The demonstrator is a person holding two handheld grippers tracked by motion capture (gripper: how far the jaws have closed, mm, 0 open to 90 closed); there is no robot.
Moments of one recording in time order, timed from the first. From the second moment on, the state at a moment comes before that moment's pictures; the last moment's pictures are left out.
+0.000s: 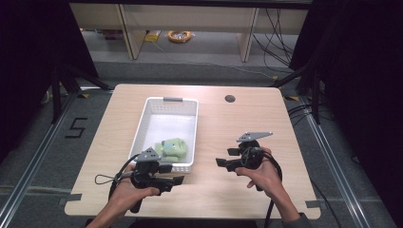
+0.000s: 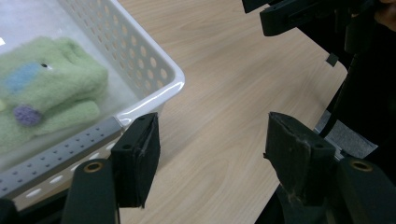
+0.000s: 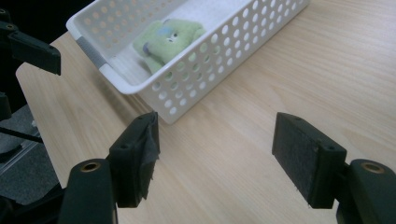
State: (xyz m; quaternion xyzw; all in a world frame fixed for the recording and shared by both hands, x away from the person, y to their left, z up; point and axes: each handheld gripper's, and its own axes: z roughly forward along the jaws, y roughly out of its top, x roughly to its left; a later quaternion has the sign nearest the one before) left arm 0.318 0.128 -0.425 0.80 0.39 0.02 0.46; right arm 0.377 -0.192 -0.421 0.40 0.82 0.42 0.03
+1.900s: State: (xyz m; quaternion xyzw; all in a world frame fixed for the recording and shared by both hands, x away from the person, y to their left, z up) left arm 0.273 0.122 -0.503 0.82 0.37 0.04 0.44; right arm 0.291 -0.252 -0.491 0.39 0.82 0.41 0.07
